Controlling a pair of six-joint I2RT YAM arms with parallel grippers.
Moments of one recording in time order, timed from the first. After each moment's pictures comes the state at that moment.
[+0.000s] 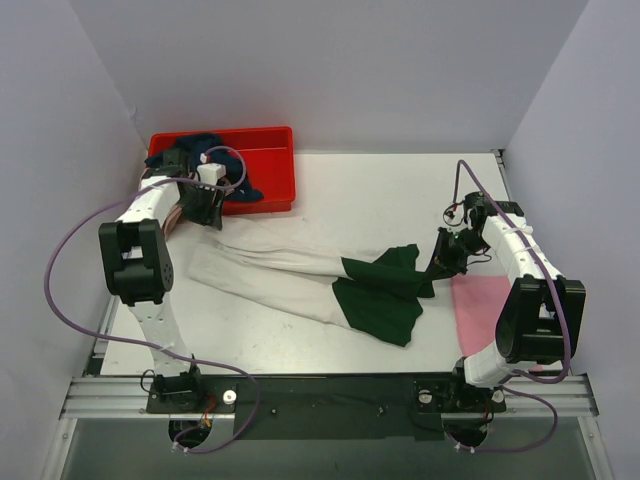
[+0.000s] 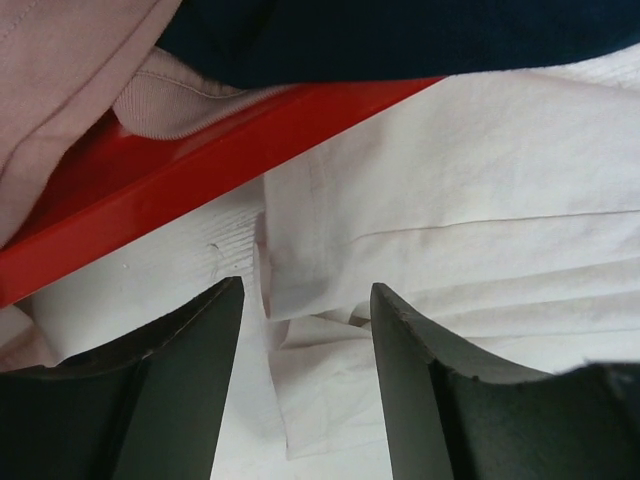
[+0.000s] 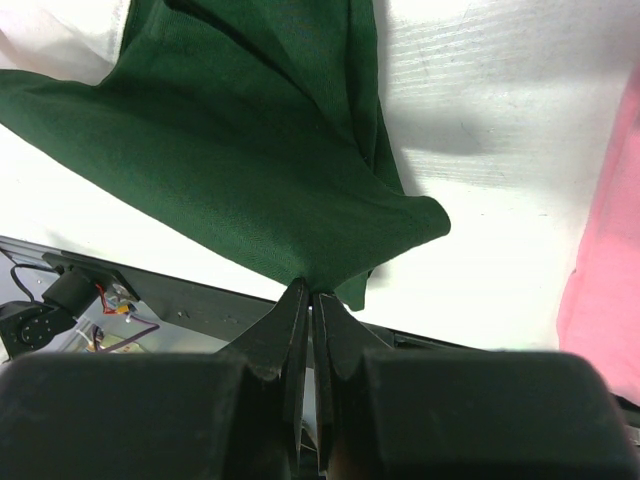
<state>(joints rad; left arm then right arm) 0.07 2.01 1.62 -0.79 0.29 0.34 -0.05 1.53 1.12 -1.06 -0.40 0.24</state>
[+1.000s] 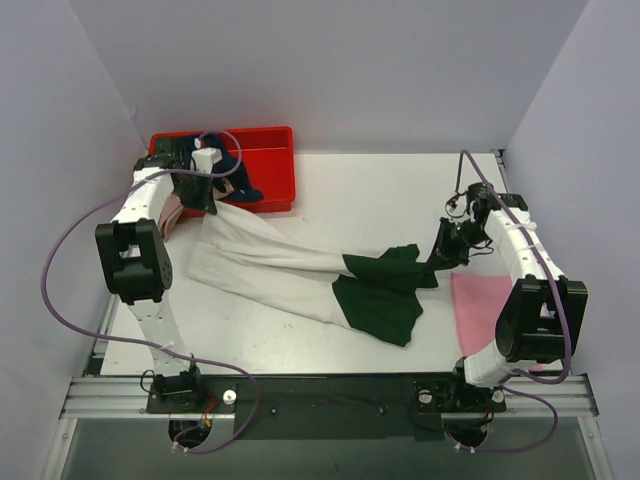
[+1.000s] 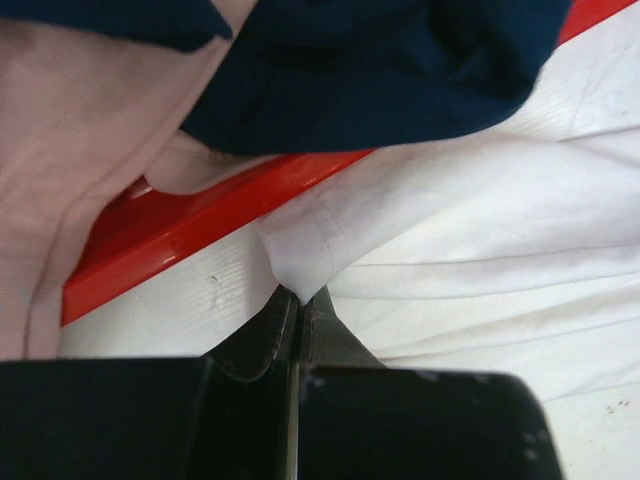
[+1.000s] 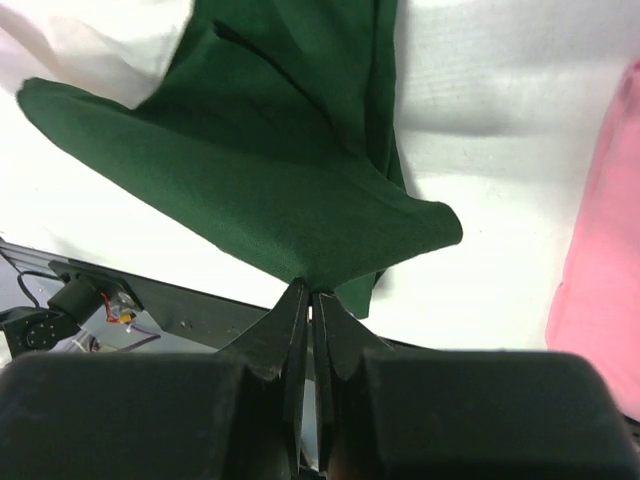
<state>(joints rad) 0.09 2.04 1.74 -0.84 0.39 0.34 -0.05 1.54 1.18 -1.07 -0.40 0.23</state>
